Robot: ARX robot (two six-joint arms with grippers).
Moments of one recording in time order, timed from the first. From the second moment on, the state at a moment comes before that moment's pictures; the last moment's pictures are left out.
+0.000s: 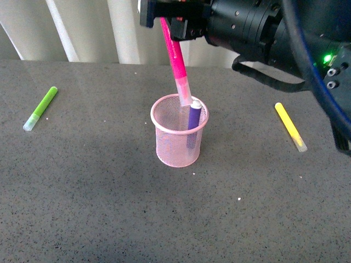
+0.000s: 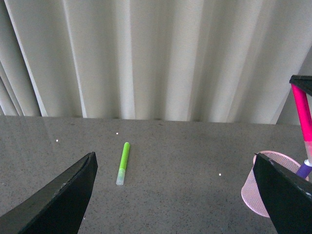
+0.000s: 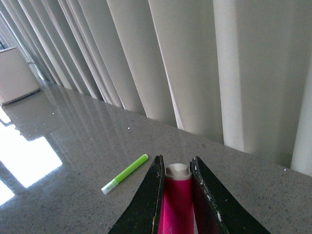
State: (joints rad) left arm 0.00 0.00 0.01 0.00 0.00 0.00; right arm 0.45 1.98 0.84 1.16 -0.33 0.23
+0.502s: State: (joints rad) left arm 0.00 0.00 0.01 0.00 0.00 0.00; right arm 0.45 2.09 0.85 1.27 -0.33 0.24
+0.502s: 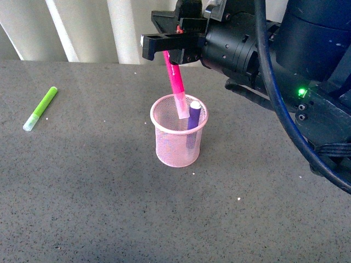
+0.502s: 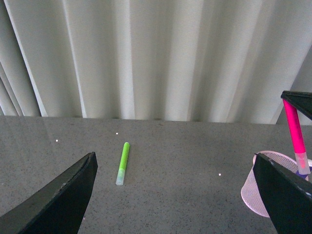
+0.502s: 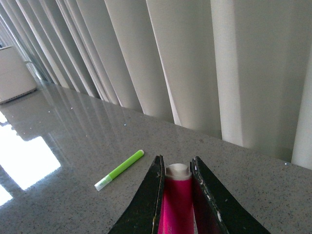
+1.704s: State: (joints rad) left arm 0.00 0.00 0.01 0.00 0.00 0.00; right arm 0.41 2.03 0.83 1.26 -0.28 0.25
